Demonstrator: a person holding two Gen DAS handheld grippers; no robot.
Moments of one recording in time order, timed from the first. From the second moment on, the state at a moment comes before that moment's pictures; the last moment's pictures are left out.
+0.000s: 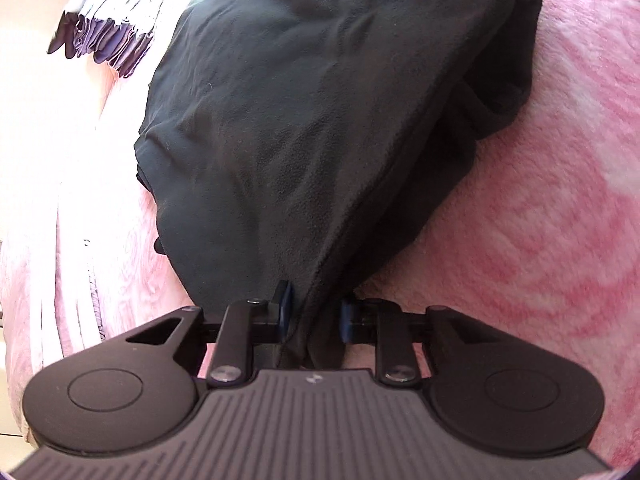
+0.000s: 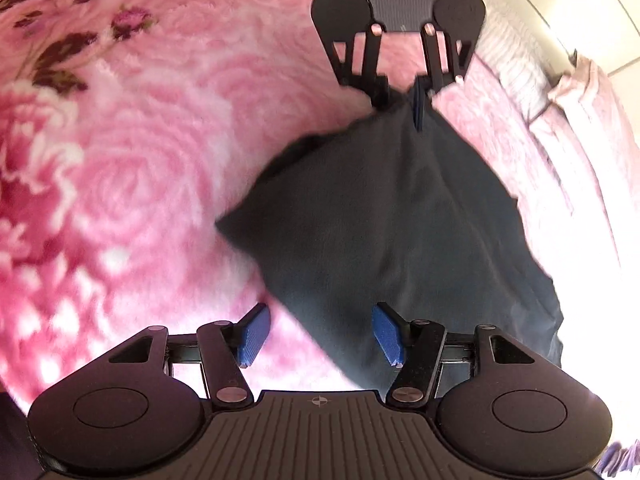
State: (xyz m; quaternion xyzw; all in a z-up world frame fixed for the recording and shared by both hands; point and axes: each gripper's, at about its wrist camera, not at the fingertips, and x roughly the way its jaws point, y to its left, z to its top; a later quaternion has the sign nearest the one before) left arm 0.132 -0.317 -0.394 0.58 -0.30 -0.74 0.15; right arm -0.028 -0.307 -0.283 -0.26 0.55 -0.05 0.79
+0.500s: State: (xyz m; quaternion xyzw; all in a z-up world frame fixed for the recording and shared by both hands) left arm 0.150 -0.280 -0.332 0.59 -0.25 -0.75 0.17; right arm -0.002 -0.294 -0.199 -0.13 0.52 -0.01 0.85
